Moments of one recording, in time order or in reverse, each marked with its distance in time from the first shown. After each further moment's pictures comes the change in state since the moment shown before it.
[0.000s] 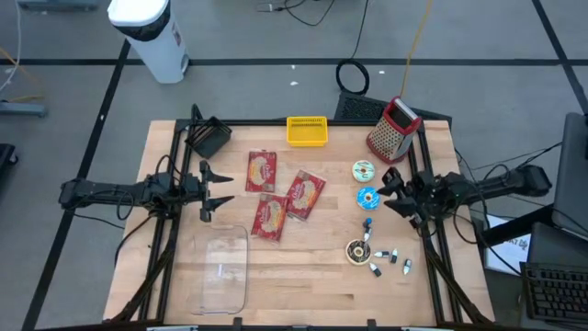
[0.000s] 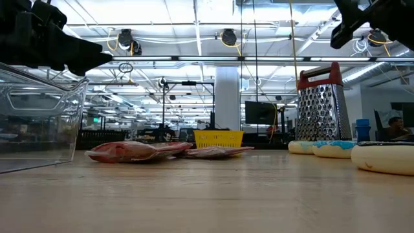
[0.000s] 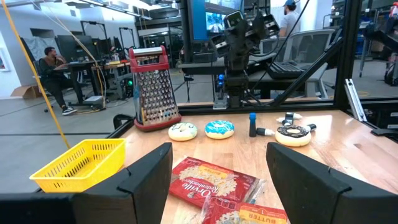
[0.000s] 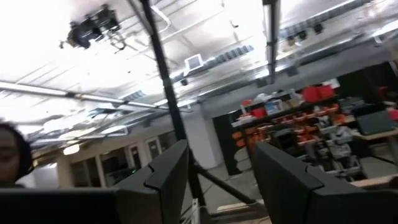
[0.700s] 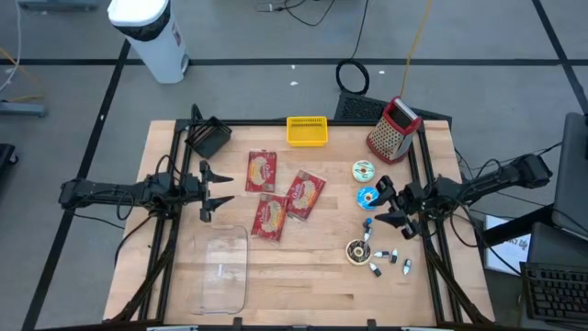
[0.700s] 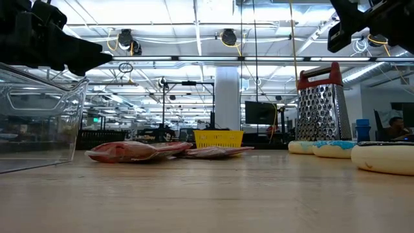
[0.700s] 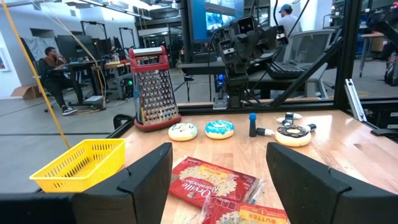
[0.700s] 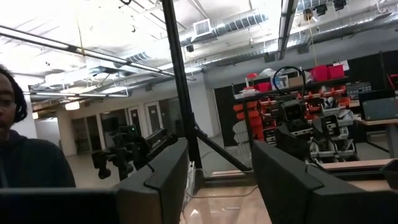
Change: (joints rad) left arm 0.000 0.000 0.000 0.000 0.000 0.000; right arm 0.077 0.159 0.007 0.042 0.000 -0.131
